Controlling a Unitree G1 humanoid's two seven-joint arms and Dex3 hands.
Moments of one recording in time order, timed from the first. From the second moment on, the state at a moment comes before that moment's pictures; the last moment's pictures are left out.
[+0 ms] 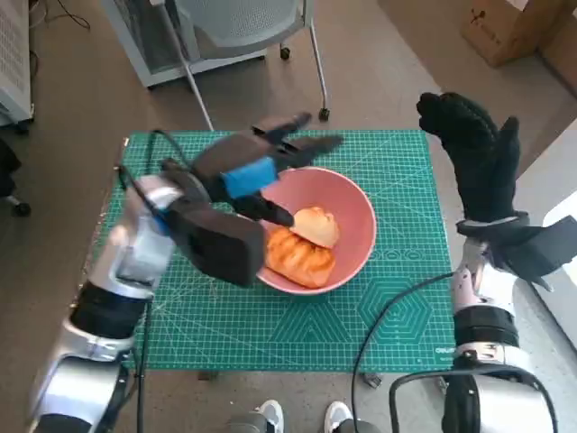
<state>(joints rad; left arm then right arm) -0.79 0.46 -0.16 0.27 0.31 -0.22 -0.48 -0.86 -0.22 -0.28 1.04 0.31 -0.80 0.59</state>
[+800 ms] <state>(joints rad) -0.54 0.33 0.22 0.02 -0.38 0.05 -0.45 -0.94 -0.20 -0.27 1.07 0.31 -0.78 0.59</state>
